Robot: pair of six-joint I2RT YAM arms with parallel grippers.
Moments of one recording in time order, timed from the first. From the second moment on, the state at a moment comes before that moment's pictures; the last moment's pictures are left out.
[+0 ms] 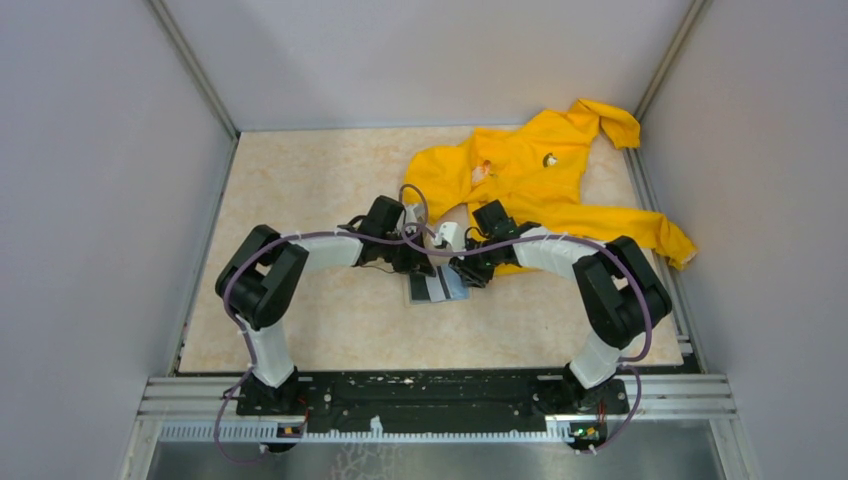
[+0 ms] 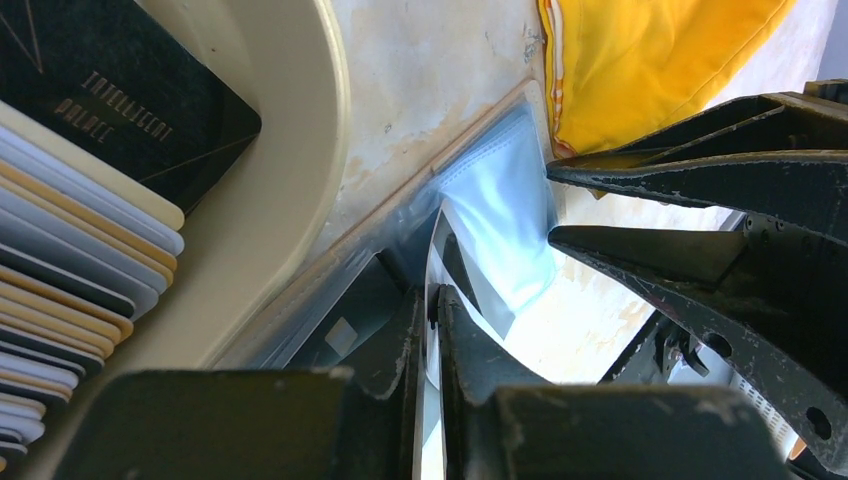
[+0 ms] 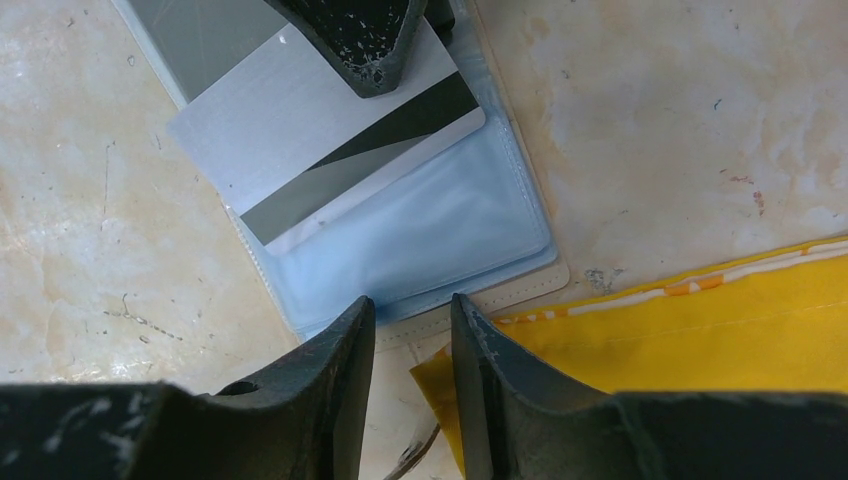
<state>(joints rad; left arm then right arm) -0.61 1.86 0.99 0.00 0.47 -0.55 0.54 1.66 0.91 -0.34 -0.46 -0.63</state>
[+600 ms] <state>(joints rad) -0.61 1.83 0.98 -0.06 0.44 -0.55 0.55 1.66 0.91 -0.34 -0.44 -0.62</state>
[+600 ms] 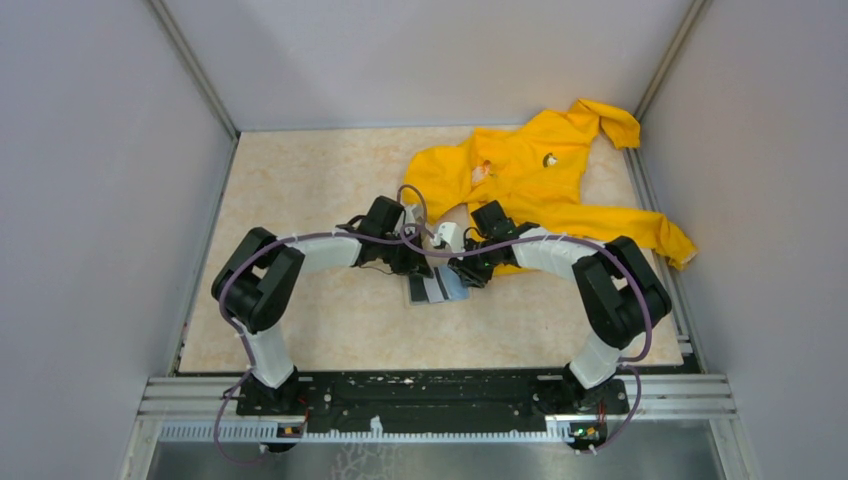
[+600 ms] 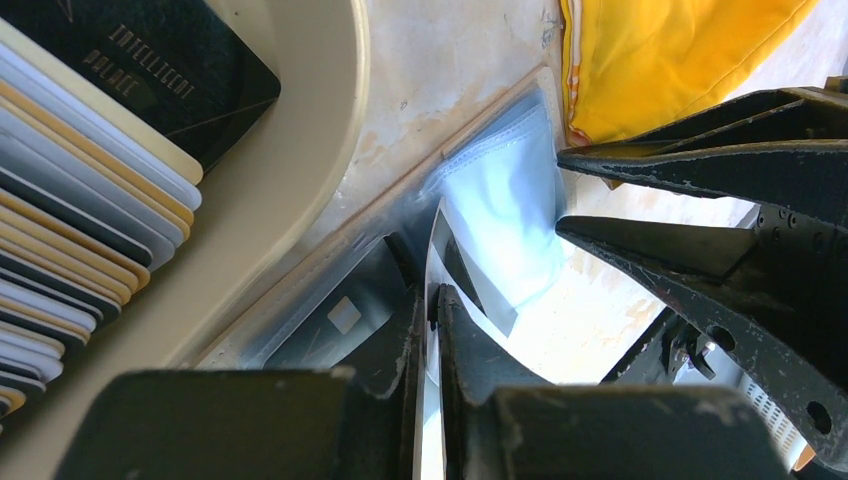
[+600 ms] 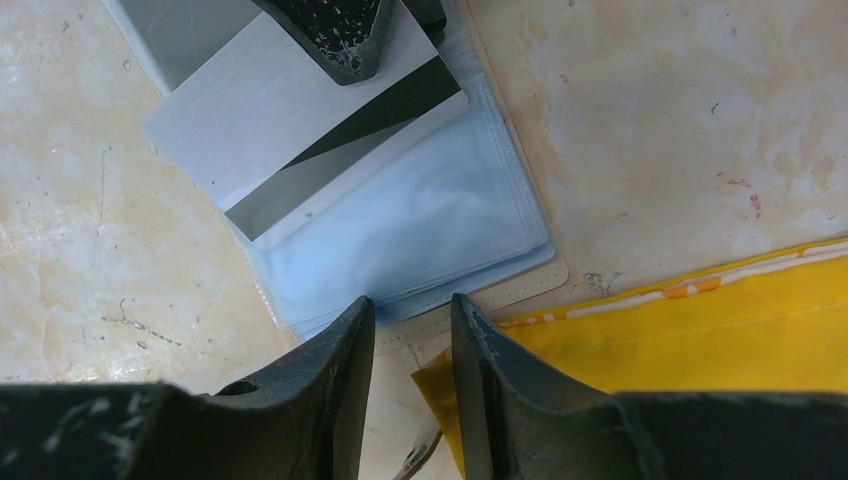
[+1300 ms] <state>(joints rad) -0.61 1.87 1.05 -0.16 0.45 -0.55 0.57 1.65 0.91 -0.31 -0.38 -0.62</state>
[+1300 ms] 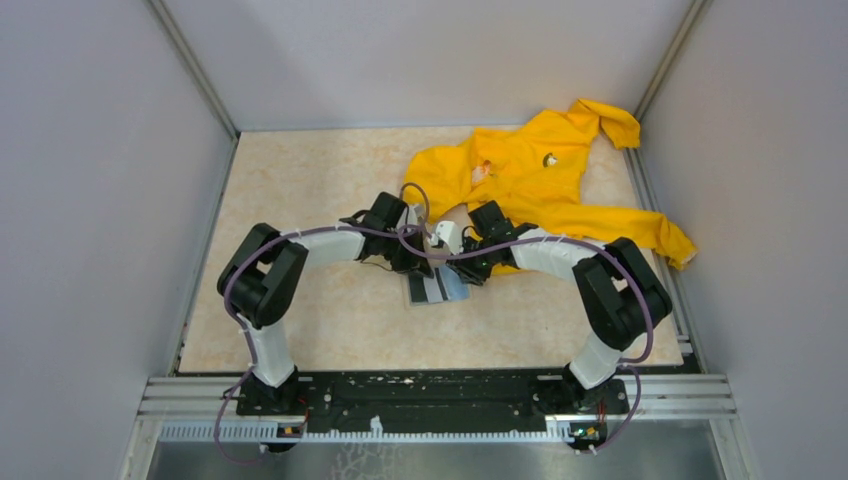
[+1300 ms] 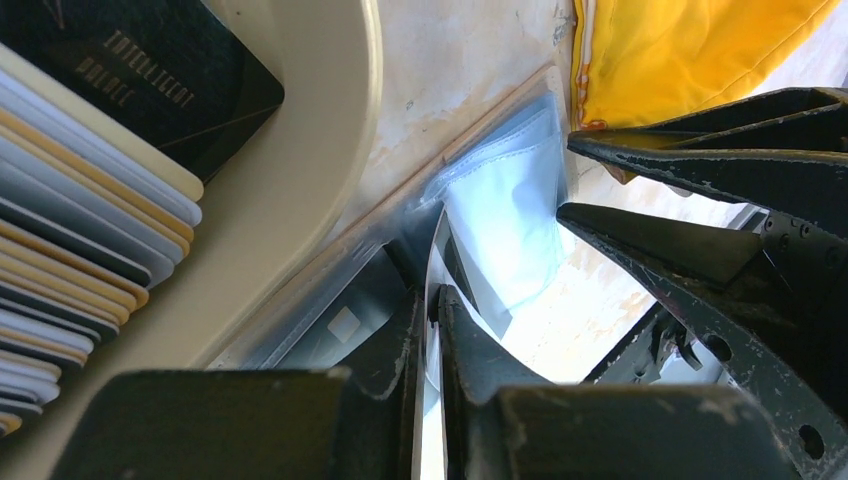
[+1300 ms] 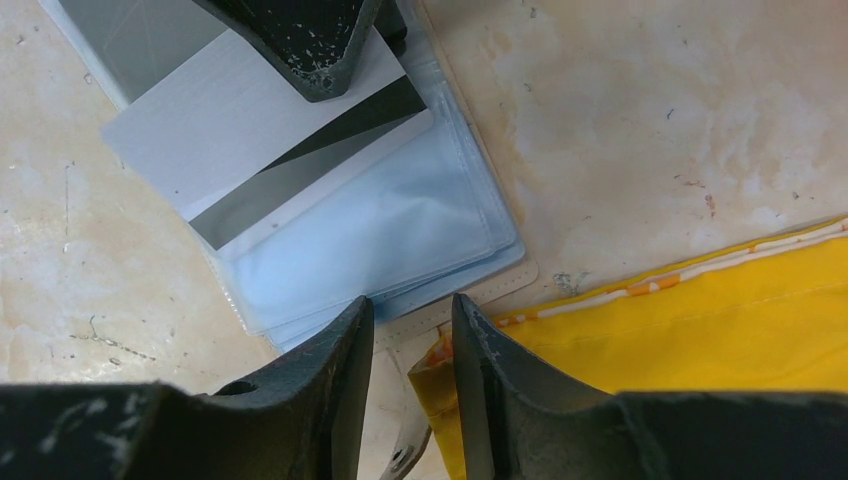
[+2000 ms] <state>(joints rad) -0.61 1.90 1.09 -0.16 0.48 -0.55 0.57 1.59 0.90 -0.28 -0.45 -0.62</state>
